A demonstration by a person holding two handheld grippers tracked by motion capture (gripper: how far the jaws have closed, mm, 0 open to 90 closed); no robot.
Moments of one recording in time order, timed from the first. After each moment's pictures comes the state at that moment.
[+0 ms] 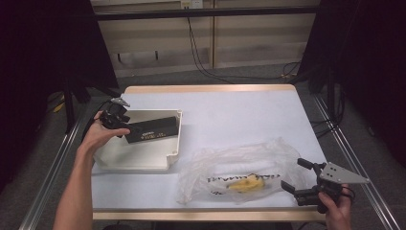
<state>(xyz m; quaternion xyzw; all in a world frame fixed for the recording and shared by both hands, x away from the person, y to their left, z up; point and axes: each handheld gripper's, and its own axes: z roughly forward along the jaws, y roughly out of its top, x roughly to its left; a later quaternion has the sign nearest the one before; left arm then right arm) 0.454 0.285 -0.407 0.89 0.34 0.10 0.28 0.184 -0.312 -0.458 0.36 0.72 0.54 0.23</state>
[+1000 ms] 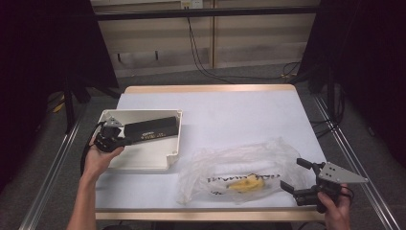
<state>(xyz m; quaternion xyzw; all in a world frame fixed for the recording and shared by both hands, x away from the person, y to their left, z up) 0.393 0.296 -0.441 0.86 0.39 0.14 0.30 0.185 -0.310 -0.458 0.36 0.72 0.54 0.23</state>
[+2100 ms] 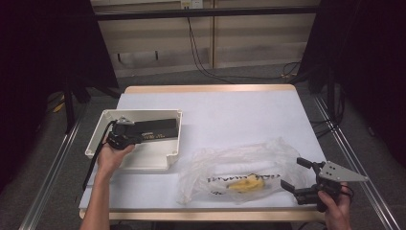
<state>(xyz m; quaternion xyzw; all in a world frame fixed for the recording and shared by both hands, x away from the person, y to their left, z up) 0.406 0.263 -0.453 0.85 0.41 0.14 0.30 0.188 -0.313 -0.461 0.36 0.72 0.54 0.22</state>
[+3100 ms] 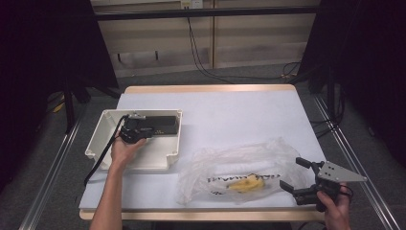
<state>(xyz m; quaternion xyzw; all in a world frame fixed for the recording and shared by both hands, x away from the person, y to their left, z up) 0.427 0.237 -0.460 0.85 0.40 0.14 0.32 0.188 -0.310 -0.458 0.35 0.73 0.54 0.22</state>
